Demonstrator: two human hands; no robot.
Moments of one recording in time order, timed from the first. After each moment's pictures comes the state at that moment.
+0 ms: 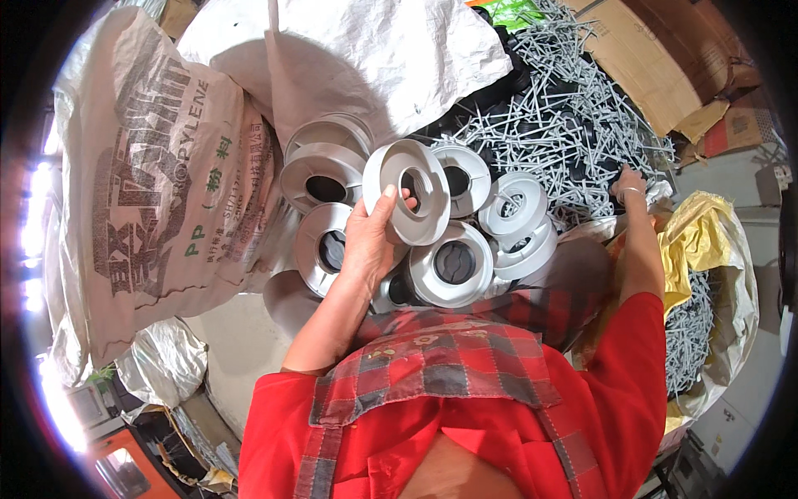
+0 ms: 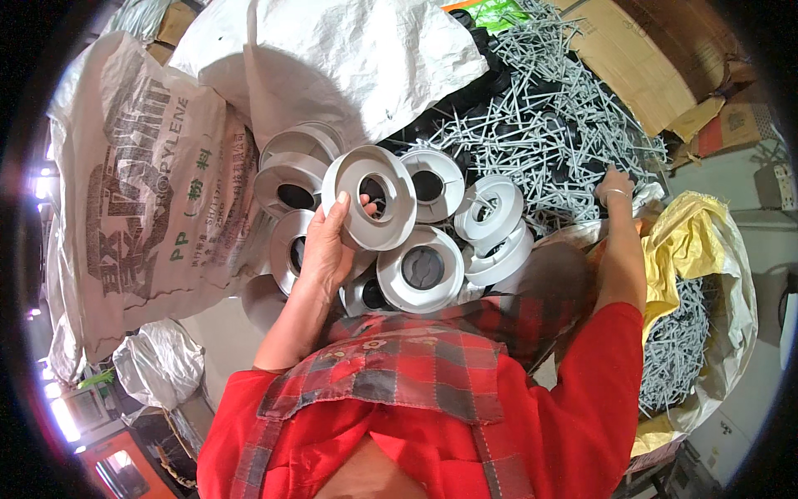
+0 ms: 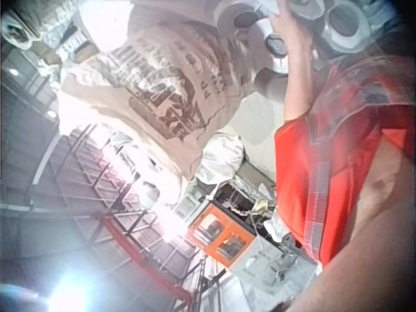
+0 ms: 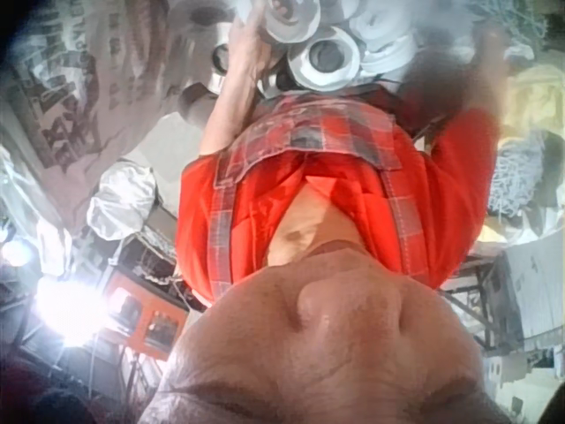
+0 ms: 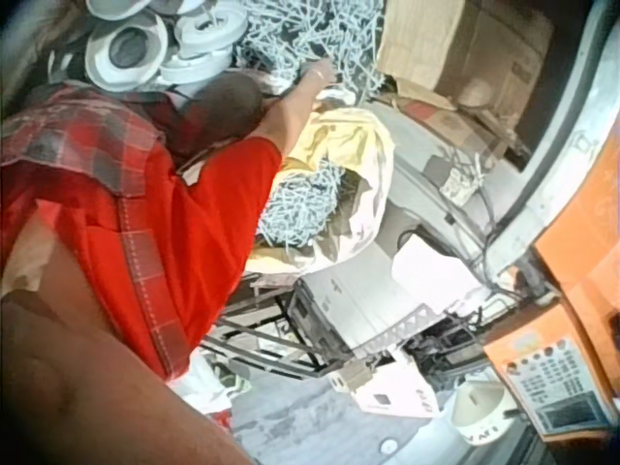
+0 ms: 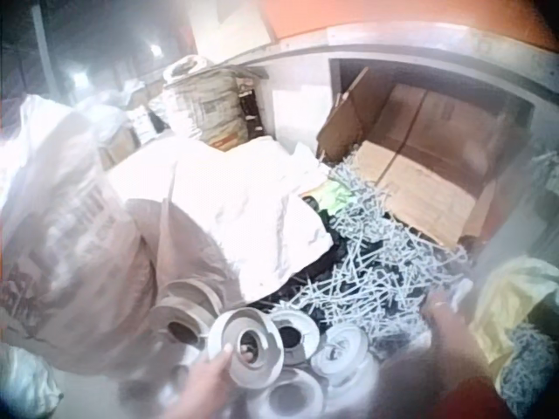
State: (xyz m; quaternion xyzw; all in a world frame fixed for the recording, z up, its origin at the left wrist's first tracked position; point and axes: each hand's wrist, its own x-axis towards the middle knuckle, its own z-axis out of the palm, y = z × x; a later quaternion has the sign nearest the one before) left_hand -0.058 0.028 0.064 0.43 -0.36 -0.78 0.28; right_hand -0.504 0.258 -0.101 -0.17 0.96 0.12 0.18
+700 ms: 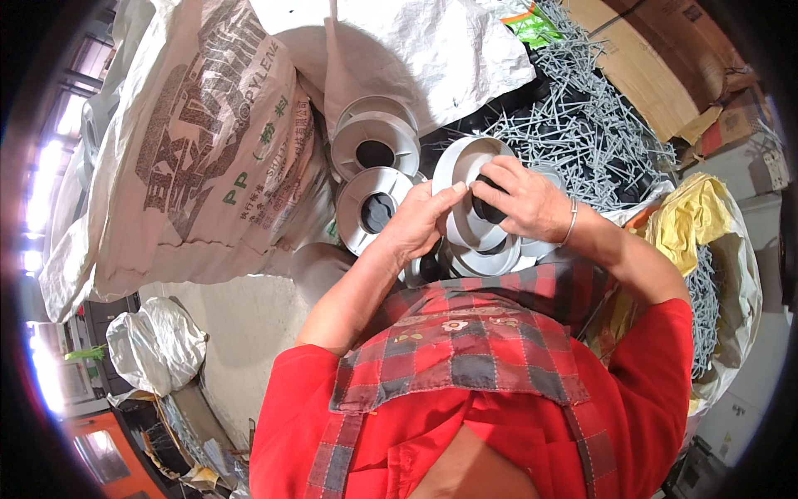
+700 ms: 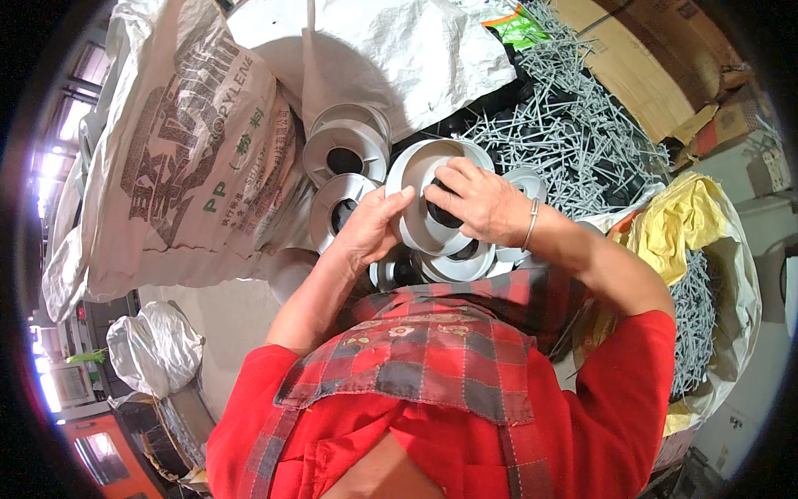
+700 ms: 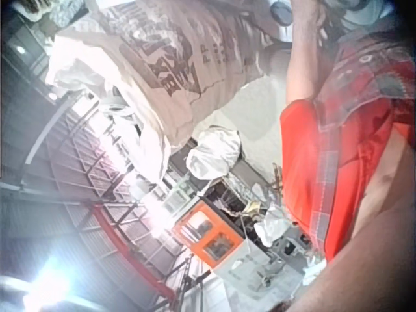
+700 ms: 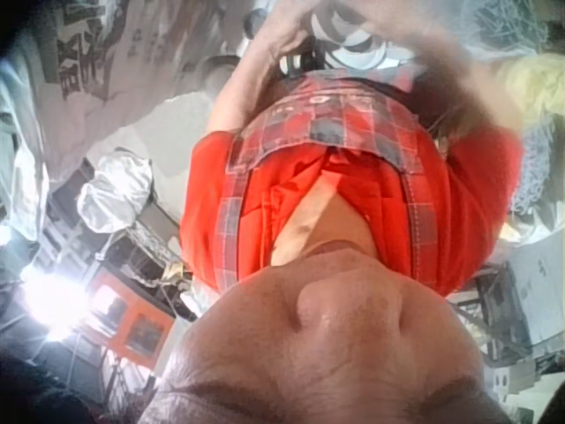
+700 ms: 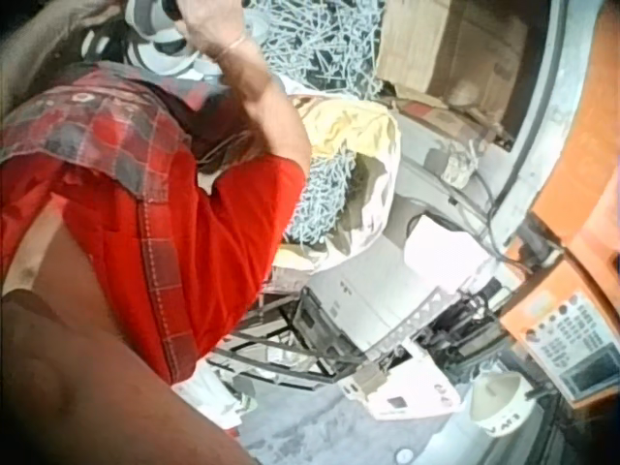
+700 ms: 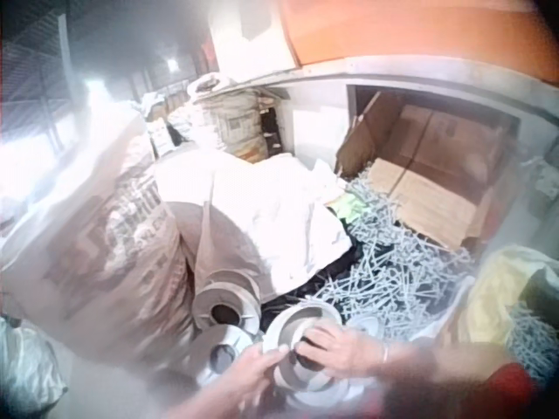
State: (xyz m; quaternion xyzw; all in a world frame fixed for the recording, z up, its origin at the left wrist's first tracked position) left_hand -0.021 0.048 0.096 0.24 -0.39 -0.88 0.12; right_hand -0.210 0.154 0.094 -0.82 0.51 -0.26 0.00
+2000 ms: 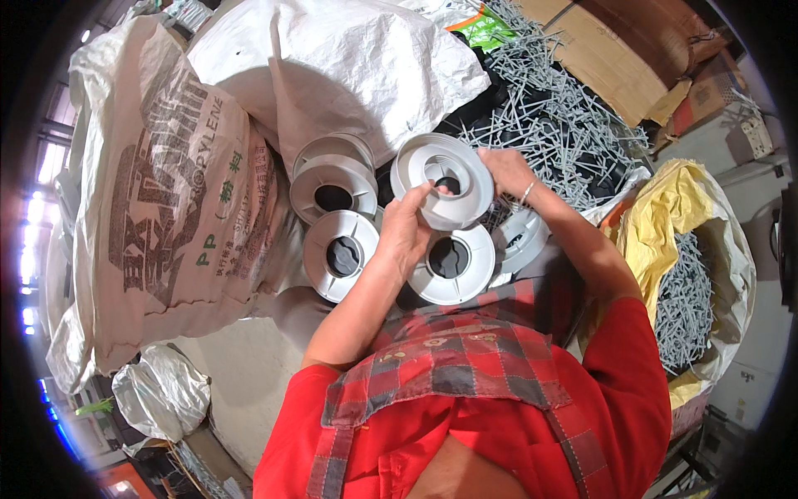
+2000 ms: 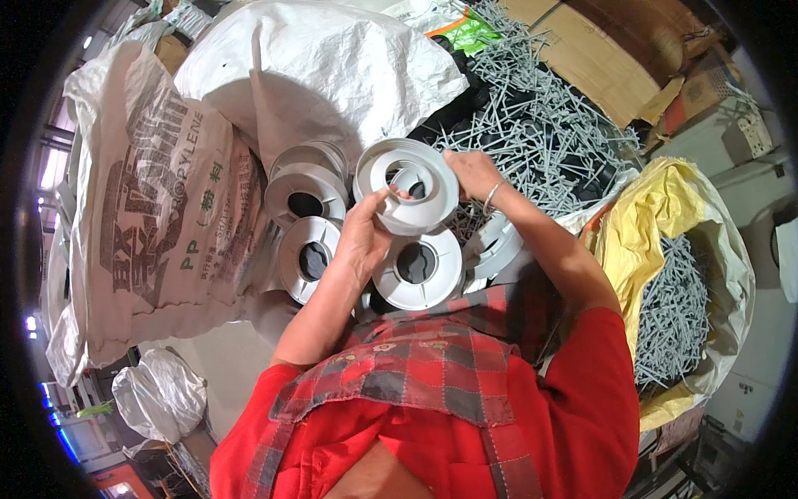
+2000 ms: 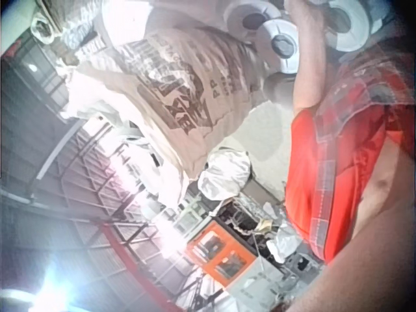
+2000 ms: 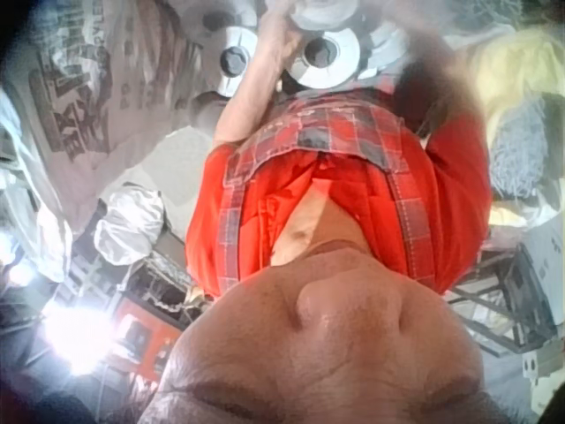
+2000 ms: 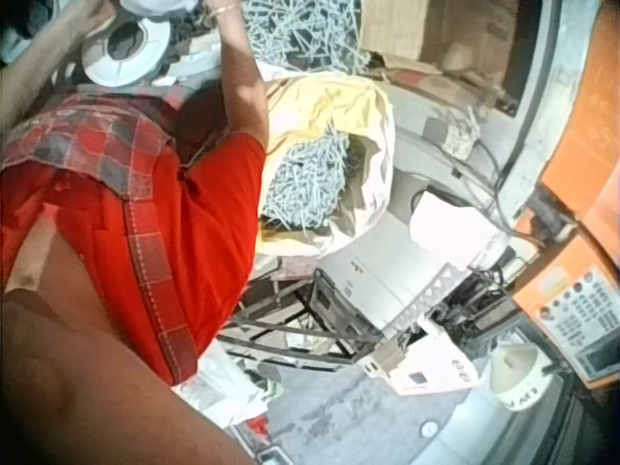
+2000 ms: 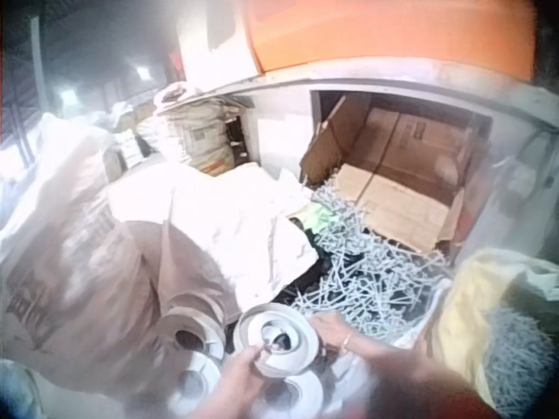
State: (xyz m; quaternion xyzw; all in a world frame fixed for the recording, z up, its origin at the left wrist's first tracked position) left_hand -0.084 0.036 0.061 0.34 -0.30 -0.87 0.20; right_hand -0.296 0.115 0.009 -0.34 0.73 -0.43 0.40
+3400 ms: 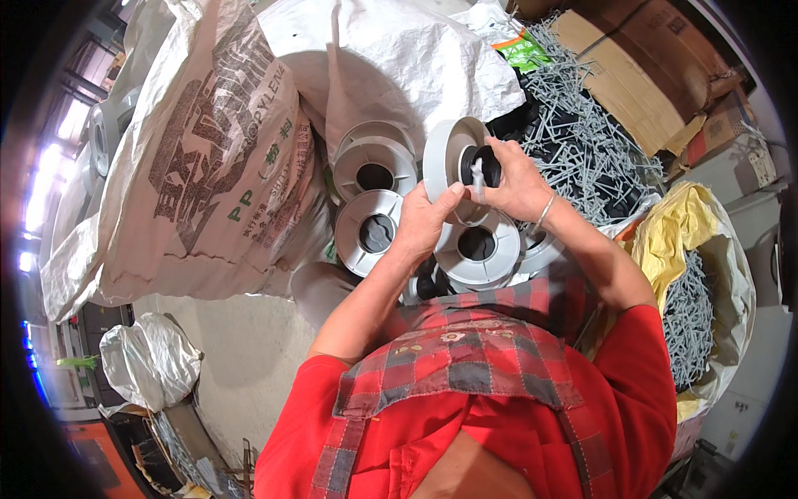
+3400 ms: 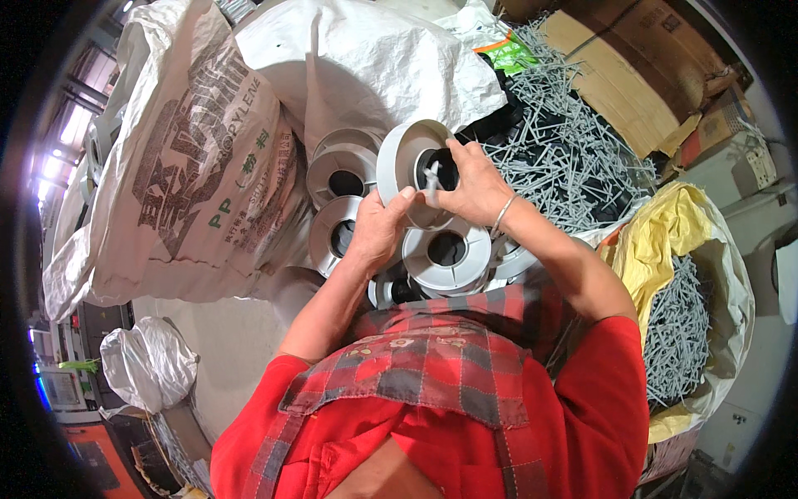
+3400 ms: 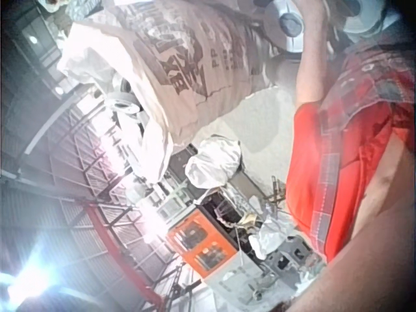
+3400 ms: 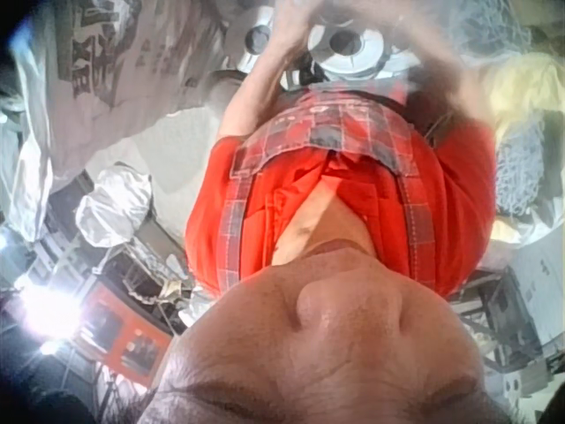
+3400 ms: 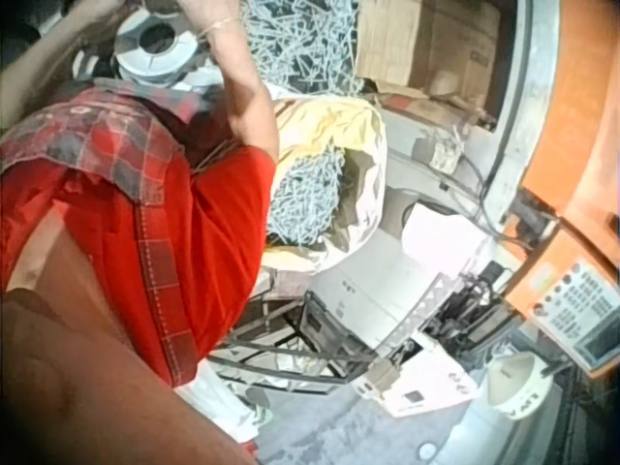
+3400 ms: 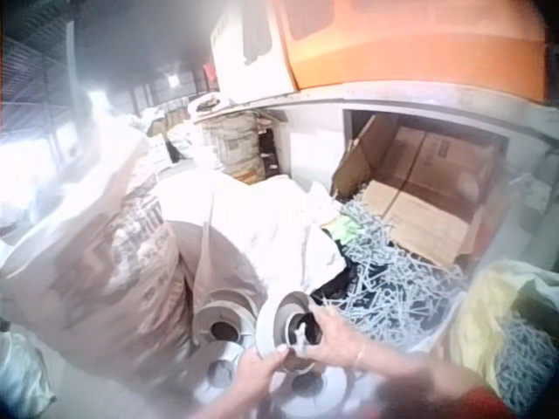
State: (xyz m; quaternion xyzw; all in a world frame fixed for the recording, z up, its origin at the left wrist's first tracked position) left_hand -0.040 0.043 0.086 0.25 -0.53 -0.77 0.26; right_hand -0.210 0.123 0.108 -0.56 0.74 -0.33 0.15
